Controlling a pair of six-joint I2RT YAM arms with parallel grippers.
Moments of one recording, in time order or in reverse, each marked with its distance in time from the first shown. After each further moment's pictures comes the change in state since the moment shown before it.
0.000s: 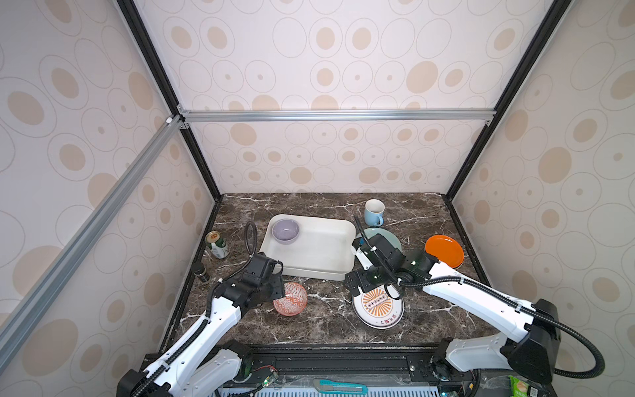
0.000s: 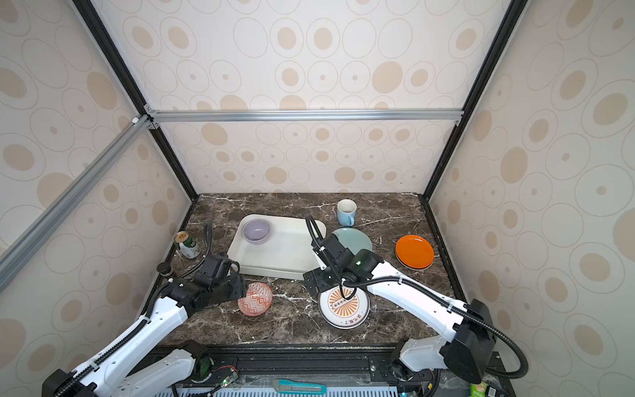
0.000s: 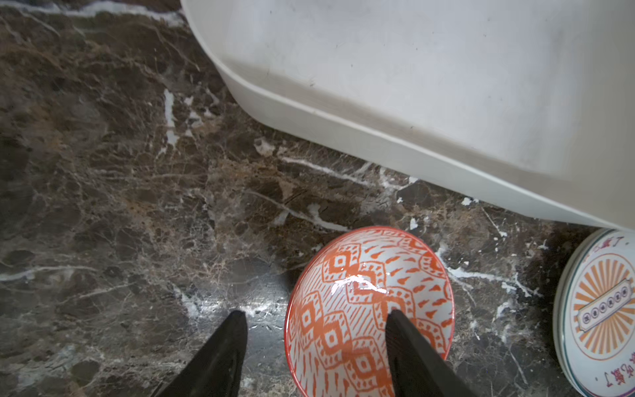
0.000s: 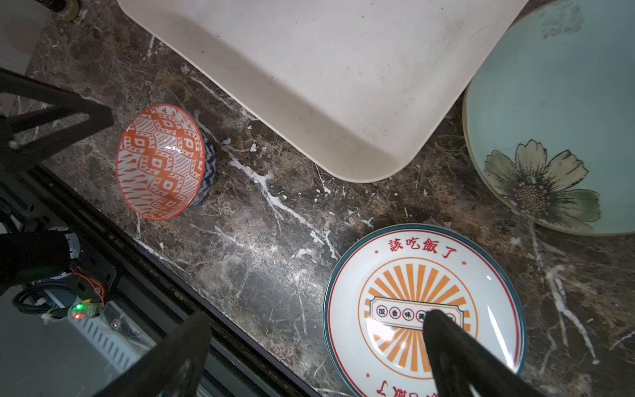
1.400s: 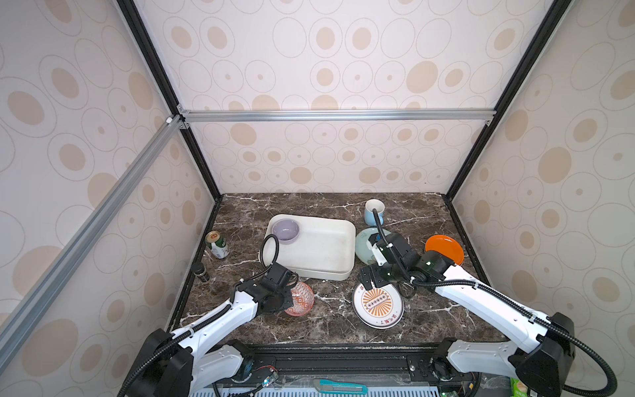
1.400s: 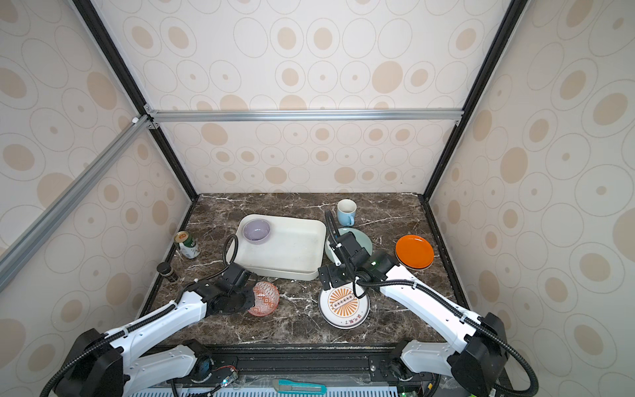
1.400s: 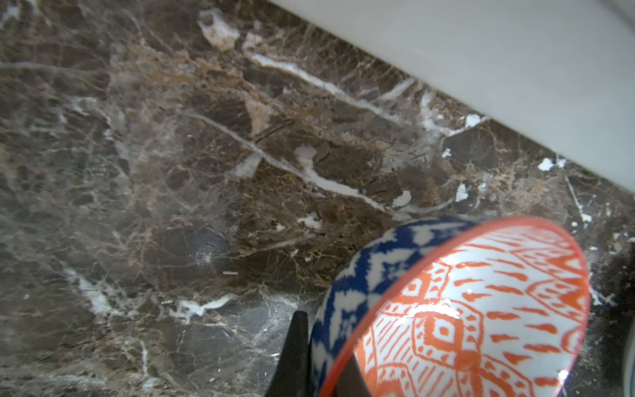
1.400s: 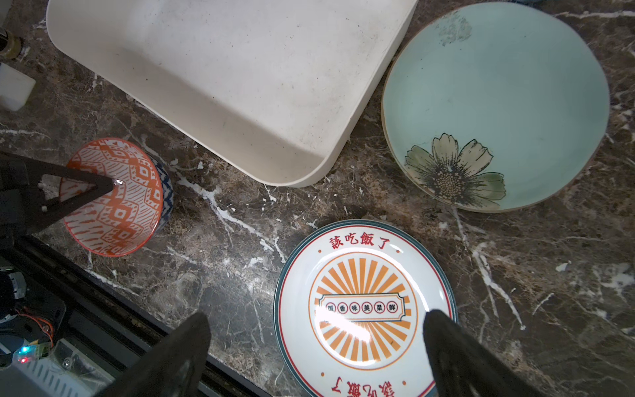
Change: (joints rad) left arm -0.130 0.181 -0.086 0.121 0.012 -0.170; right arm -0.119 -0.072 -0.069 0.003 0.042 -0.043
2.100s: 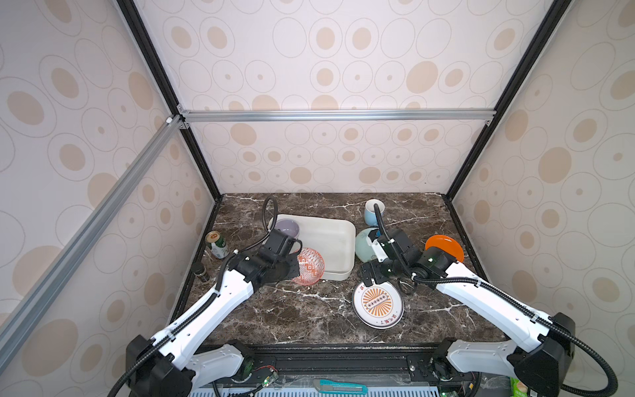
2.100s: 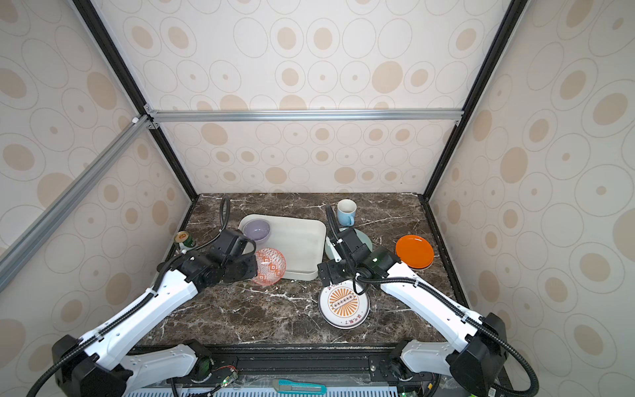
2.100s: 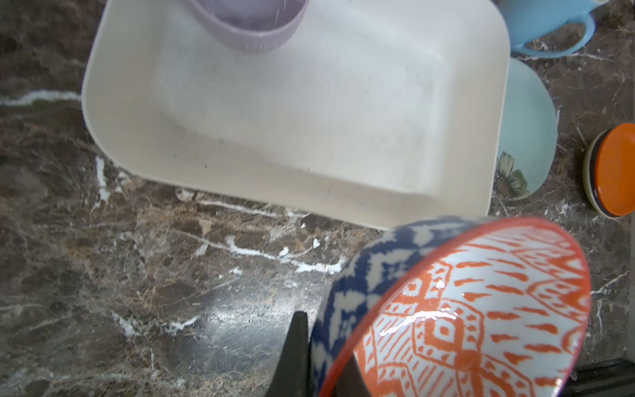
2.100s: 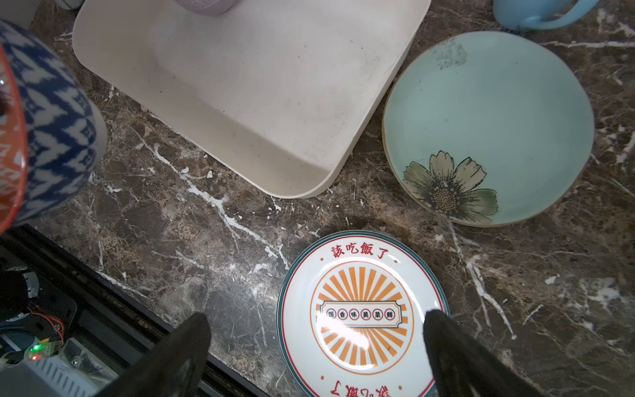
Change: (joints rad) left arm 0.008 0.102 0.528 -0.215 -0.023 0.112; right arm -0.018 0.010 0.063 -0.024 -0.006 -0.033
